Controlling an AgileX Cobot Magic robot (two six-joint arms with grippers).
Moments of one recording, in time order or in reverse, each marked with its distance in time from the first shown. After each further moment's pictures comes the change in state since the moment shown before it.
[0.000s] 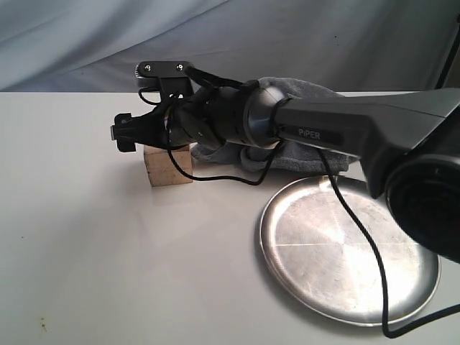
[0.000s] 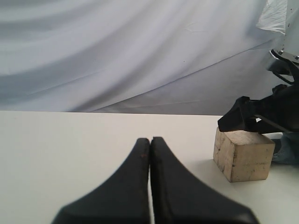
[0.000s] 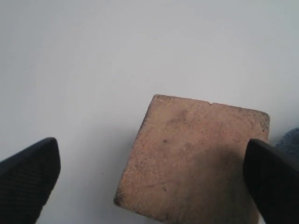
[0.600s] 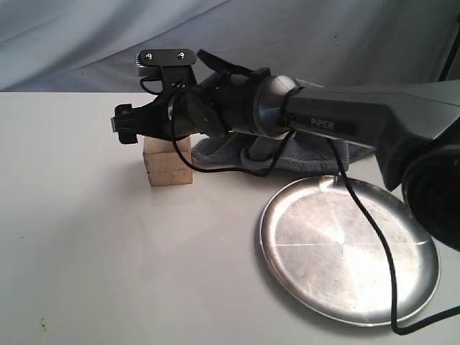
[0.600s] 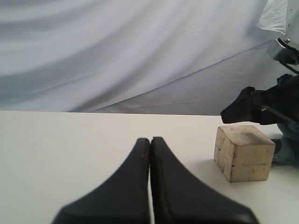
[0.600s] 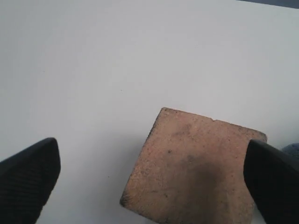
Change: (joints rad) left arm 0.000 0.000 0.000 0.000 0.000 0.000; right arm -0.014 -0.041 0.012 0.108 -0.015 -0.155
